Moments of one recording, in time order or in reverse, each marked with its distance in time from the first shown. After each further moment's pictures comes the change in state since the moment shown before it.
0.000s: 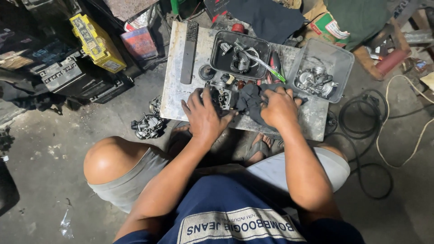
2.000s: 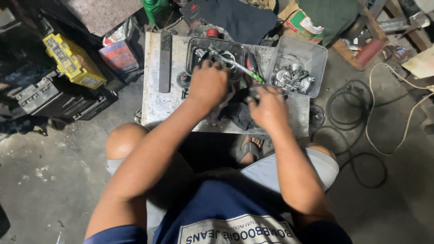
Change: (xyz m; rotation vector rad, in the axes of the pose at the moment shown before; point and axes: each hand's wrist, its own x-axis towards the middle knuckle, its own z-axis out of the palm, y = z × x) left_hand 0.122 0.056 0.023 0.243 -0.397 0.448; right_hand -0.027 0.026 -0.015 0.222 0.360 -0.114
